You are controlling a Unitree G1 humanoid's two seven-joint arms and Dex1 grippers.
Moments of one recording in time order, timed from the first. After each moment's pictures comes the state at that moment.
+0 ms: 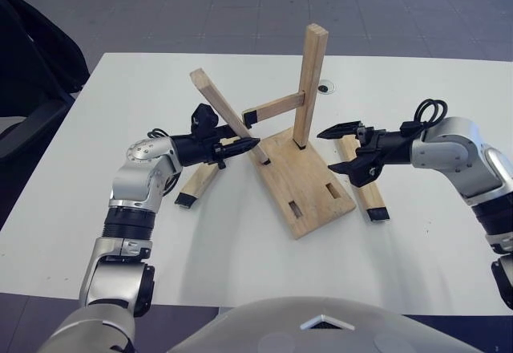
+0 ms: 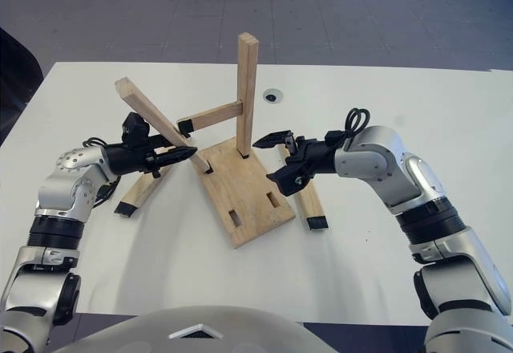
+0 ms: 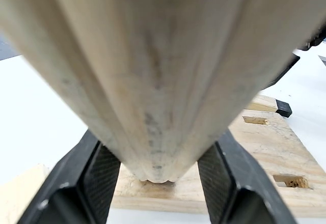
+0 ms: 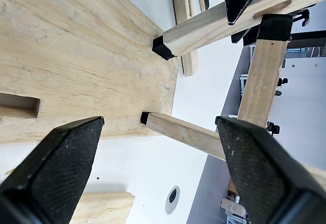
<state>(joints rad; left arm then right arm) -0.35 0.50 -0.07 0.26 -0.41 0.32 -1.06 -0.49 -0.79 0.41 0.07 -0.31 -0.61 0.92</state>
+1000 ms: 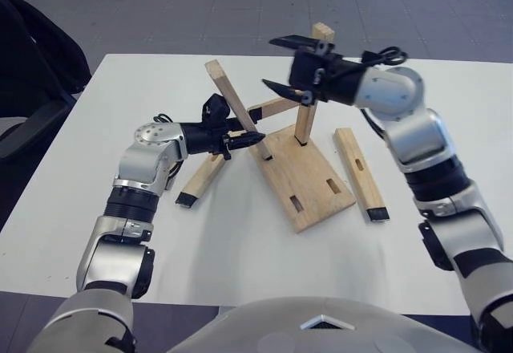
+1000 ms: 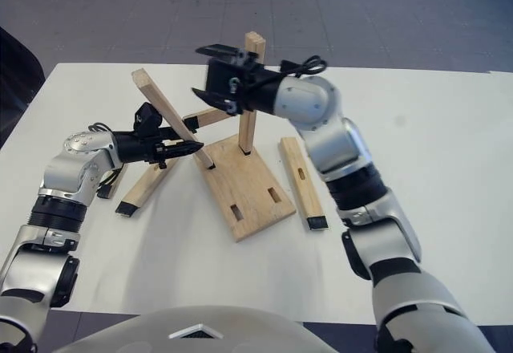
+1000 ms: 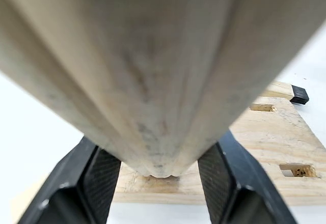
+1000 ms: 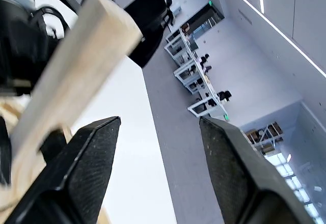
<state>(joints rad) -0.49 0.52 -0.18 0.35 -0.37 0.34 -1.02 -0.79 -0.32 0.42 0.13 -0.20 -0.04 0.68</state>
